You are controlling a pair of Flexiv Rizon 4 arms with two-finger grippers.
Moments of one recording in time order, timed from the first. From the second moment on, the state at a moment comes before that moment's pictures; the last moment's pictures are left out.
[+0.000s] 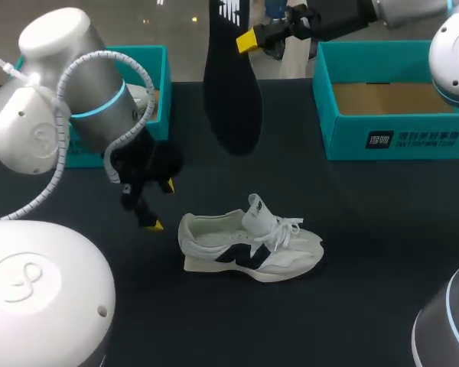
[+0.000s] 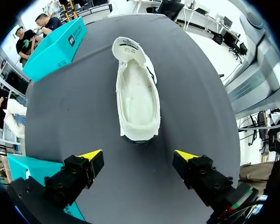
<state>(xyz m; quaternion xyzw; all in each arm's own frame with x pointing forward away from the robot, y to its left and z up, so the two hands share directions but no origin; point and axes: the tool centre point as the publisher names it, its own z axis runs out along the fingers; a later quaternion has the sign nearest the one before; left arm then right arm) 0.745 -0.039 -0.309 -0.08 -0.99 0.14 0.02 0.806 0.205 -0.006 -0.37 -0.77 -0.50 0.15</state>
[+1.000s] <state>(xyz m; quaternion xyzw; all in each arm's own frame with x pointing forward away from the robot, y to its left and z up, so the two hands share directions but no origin) 0.745 -0.040 -0.310 -0.08 -0.99 0.13 0.02 0.788 0.160 0.047 -0.37 -0.76 -0.51 0.11</state>
